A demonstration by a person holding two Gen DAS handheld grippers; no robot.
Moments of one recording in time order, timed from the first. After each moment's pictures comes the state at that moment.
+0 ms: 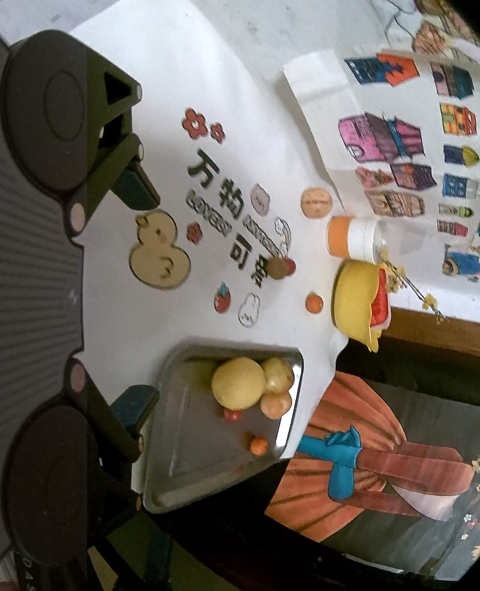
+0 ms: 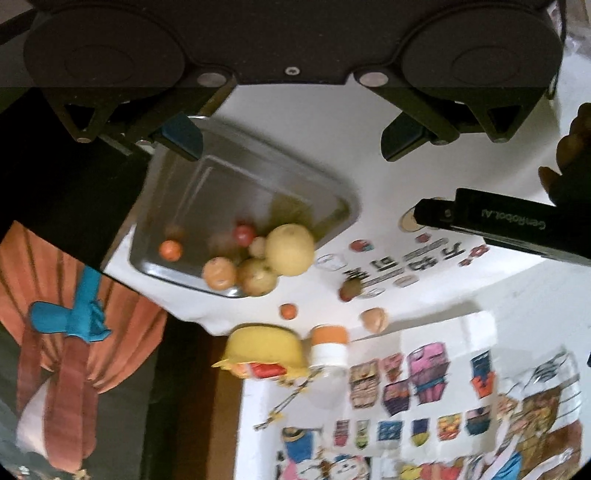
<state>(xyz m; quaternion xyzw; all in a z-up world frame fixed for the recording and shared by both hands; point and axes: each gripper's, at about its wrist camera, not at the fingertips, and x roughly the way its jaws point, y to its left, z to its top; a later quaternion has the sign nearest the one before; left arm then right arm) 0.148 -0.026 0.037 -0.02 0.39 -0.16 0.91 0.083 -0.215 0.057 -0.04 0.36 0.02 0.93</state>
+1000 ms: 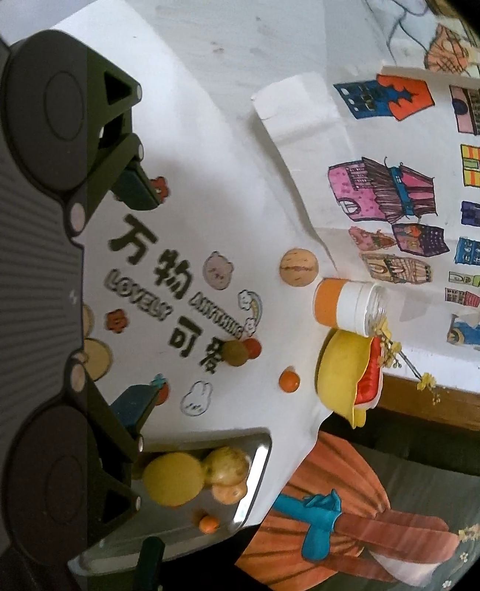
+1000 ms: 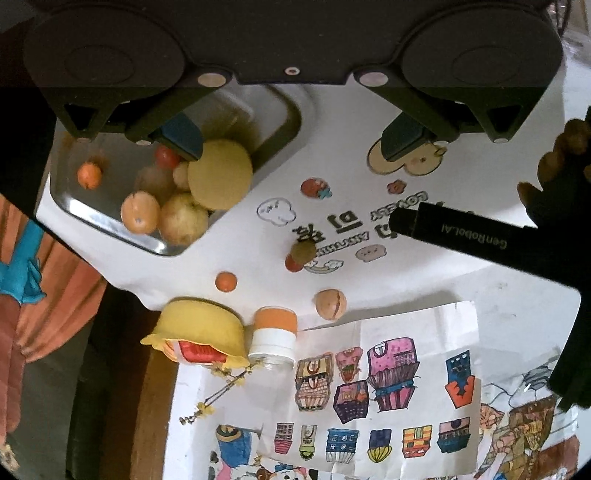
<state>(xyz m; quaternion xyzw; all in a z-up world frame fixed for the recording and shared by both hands) 0.243 0.007 0.035 -0.03 0.40 -0.10 0.91 0.186 -0.176 0.056 -0.07 0.36 0.09 0.92</state>
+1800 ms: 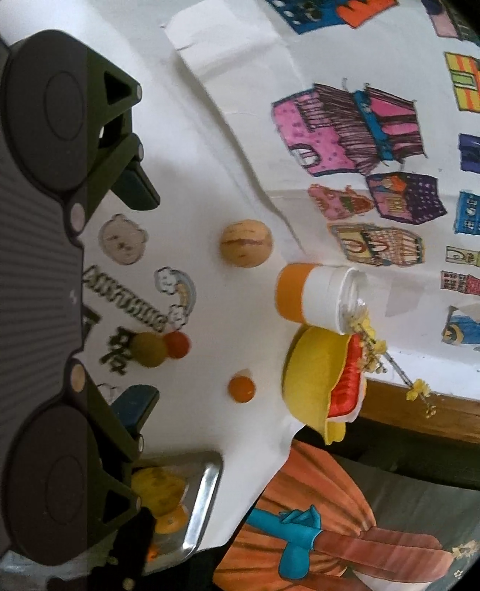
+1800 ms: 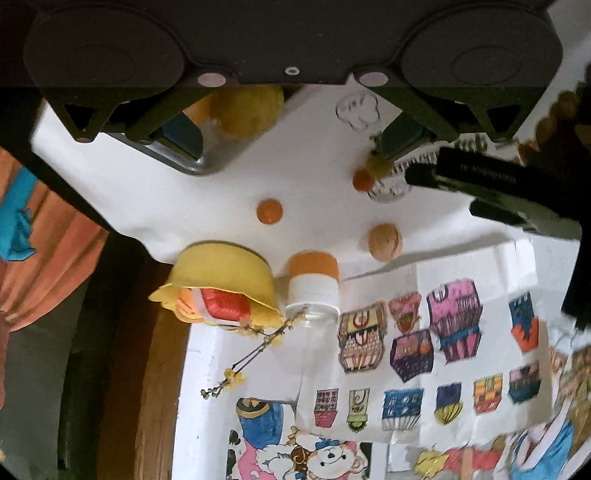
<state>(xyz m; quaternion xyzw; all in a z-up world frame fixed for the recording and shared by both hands) 0.331 -0.027 0.027 -0.03 0.38 -0.09 0.92 0.298 -0.244 0.076 -0.07 0.33 0.12 0.94</state>
